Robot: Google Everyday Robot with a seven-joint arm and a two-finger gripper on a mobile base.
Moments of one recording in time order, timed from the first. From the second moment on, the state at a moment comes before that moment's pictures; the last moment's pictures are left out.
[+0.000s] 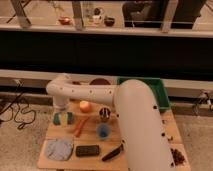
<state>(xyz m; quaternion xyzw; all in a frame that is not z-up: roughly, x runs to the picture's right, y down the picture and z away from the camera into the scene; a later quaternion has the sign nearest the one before) -0.247 0.151 0.843 -0.35 -0.16 -0.13 0.91</state>
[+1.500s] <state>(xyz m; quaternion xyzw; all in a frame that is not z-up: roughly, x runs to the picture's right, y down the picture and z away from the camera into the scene) -0.239 0.181 0.878 -0.39 -0.14 -0.12 0.90</state>
